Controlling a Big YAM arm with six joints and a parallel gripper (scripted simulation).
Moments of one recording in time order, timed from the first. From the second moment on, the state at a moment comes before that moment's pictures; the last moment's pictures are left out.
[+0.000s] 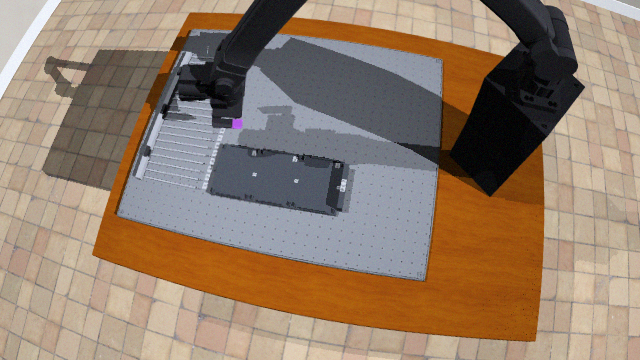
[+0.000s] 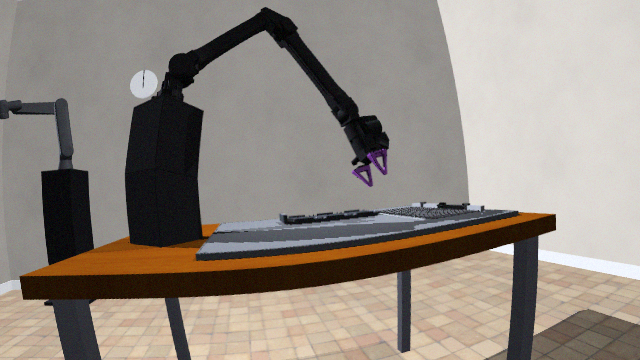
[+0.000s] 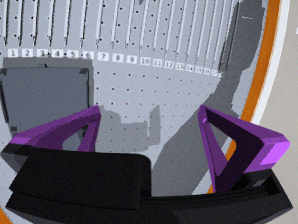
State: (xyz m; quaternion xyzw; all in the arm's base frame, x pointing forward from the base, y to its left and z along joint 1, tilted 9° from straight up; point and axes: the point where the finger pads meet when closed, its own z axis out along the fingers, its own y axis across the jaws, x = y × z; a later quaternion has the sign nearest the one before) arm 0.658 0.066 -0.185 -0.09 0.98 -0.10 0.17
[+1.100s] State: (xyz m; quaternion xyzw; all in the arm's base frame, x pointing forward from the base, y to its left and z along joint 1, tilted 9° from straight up) arm 0.533 0.137 -0.202 -0.41 0.90 -0.06 0.11
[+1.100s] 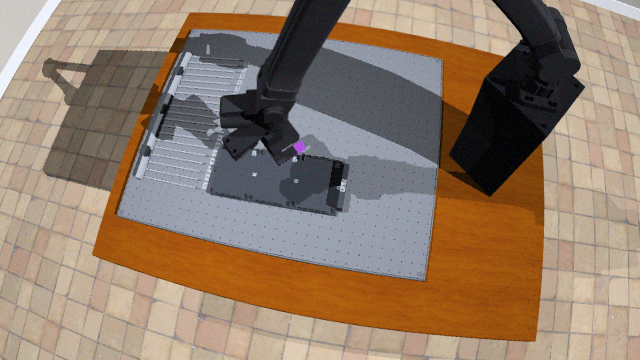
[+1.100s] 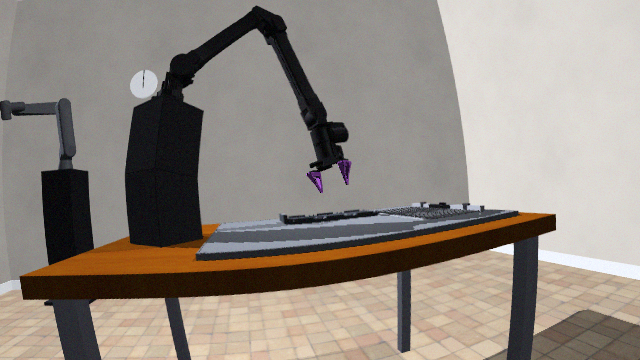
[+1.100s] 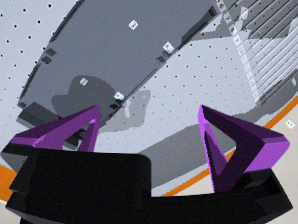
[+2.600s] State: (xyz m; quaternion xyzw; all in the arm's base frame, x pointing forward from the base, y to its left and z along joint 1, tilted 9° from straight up) arm 0.363 0.179 -0.202 -0.72 0.69 0.01 0.08
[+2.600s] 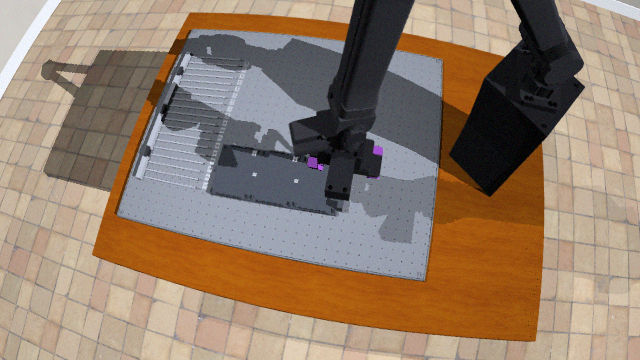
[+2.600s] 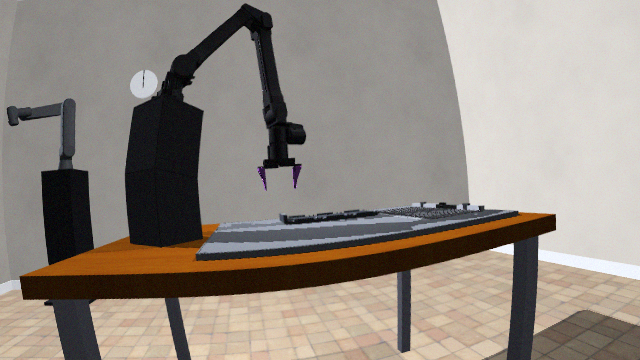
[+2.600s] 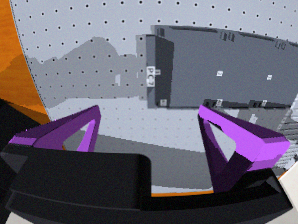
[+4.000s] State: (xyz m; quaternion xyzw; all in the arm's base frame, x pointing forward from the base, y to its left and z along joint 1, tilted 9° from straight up) arm 0.371 0.186 -0.258 -0.72 0.69 0.01 0.08
